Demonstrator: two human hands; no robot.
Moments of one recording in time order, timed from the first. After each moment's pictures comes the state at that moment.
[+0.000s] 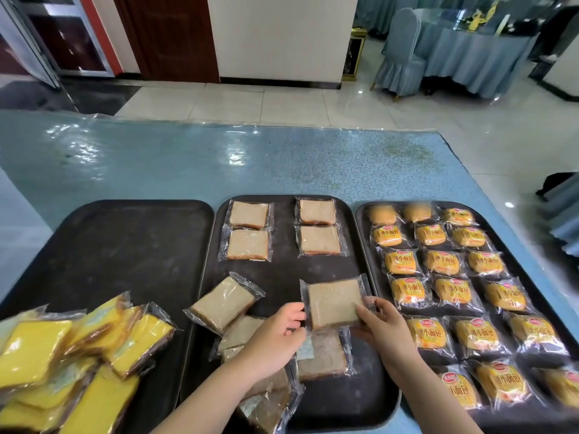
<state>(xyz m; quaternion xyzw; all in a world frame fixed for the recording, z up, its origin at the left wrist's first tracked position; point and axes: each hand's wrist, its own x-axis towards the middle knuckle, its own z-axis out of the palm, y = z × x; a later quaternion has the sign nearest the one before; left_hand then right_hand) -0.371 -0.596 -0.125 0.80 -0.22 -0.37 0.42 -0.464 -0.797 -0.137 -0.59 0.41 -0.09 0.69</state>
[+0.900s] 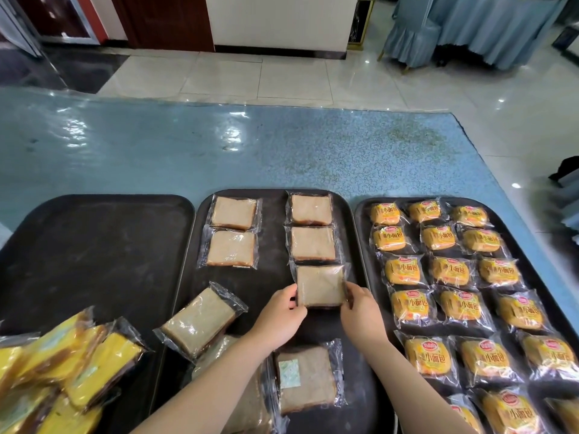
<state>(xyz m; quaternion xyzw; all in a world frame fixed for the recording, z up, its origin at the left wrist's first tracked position) -0.310 -0.679 -0.162 0.79 -0.12 -0.41 0.44 -0.388 -0.838 -0.182 -0.86 0.35 0.02 0.37</state>
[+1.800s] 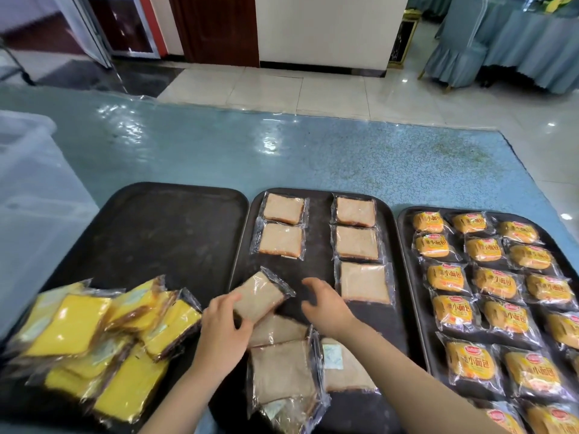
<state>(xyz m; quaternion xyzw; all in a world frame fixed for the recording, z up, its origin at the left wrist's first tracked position) -0.329 -0.503 -0.151 0.93 -0.03 -0.12 0.35 -0.342 -0.720 -0.158 -0.90 0.13 0.14 0.39</state>
